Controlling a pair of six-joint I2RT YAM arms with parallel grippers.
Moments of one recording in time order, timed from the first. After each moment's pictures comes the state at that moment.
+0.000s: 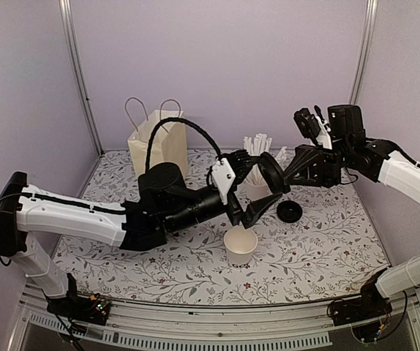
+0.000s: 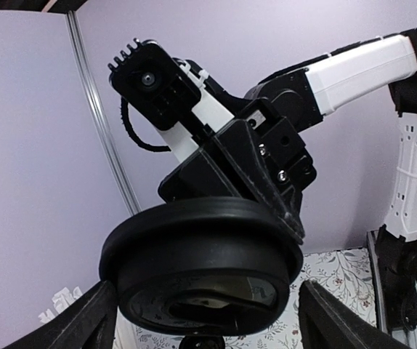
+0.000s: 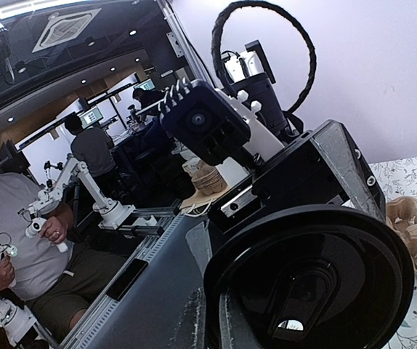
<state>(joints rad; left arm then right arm) -1.25 1.61 1.08 0.73 -0.08 0.31 0.51 1.30 1.18 -0.30 -1.56 -0.02</state>
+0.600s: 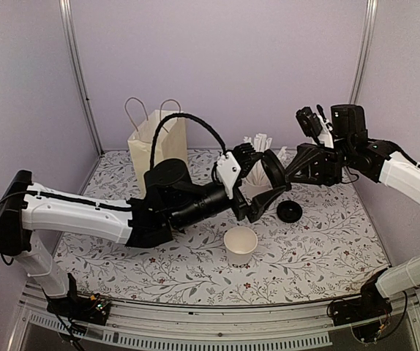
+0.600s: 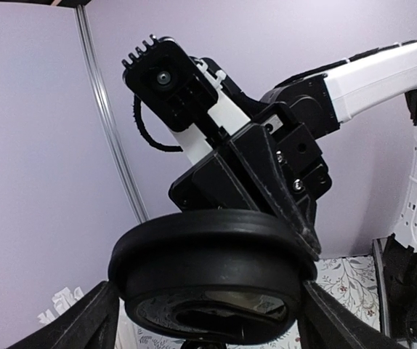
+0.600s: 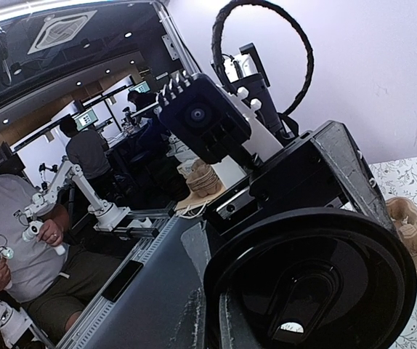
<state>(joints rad) -1.24 1.65 1.13 0.73 -0.10 0.28 0.49 1.29 1.17 -0.26 -1.56 0.01</state>
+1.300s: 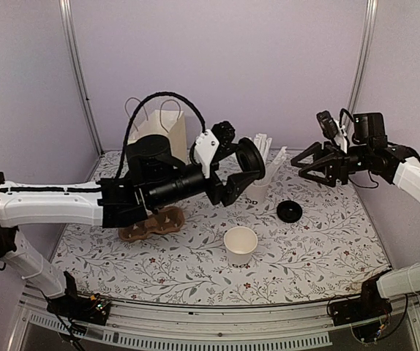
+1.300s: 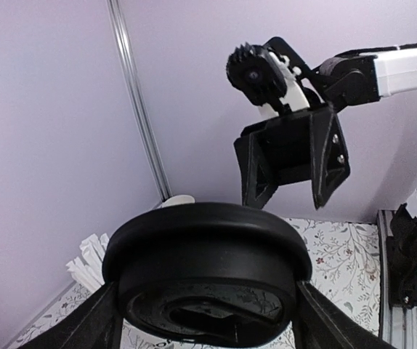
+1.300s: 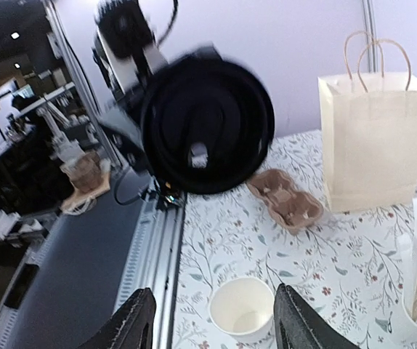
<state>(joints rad) -1.15 1.51 1.14 0.43 -0.08 0.19 0.27 1.21 1.11 -0.40 -1.37 -0.20</state>
